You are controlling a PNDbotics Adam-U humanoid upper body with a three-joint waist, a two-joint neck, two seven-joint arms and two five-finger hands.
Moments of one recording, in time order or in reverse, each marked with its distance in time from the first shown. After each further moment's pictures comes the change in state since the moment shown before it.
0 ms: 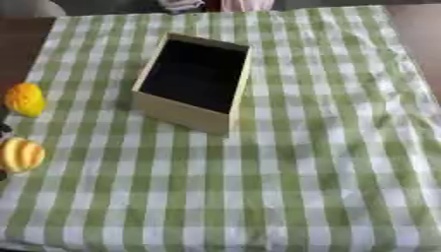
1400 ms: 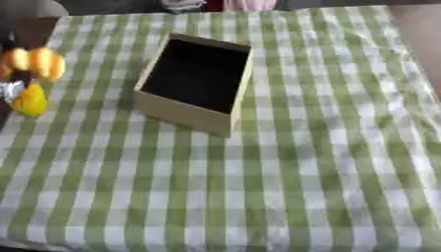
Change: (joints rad) left arm -0.490 -0.009 -0.061 -0.271 0.052 0.005 -0.038; right arm 0.009 0.003 0.004 0.000 -0.006 0.003 0.001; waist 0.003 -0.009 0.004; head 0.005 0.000
